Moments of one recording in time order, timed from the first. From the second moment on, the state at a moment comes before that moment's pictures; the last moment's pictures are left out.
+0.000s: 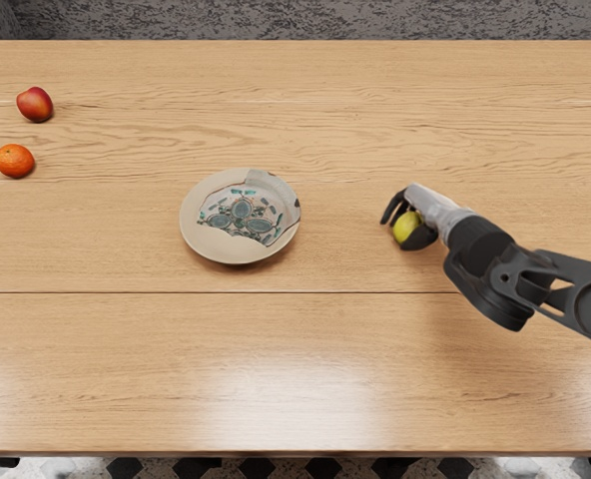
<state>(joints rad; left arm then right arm) -0.01 0.00 0.26 -0.11 0.03 -0.08 0.00 0.93 -0.48 0.18 1.37 -1.15 -0.32 -0.55</state>
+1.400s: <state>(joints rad) -0.01 0.00 0.26 -0.11 0.03 -0.08 0.00 1.15 -0.08 0.36 1.22 -0.88 -0.11 -0.55</state>
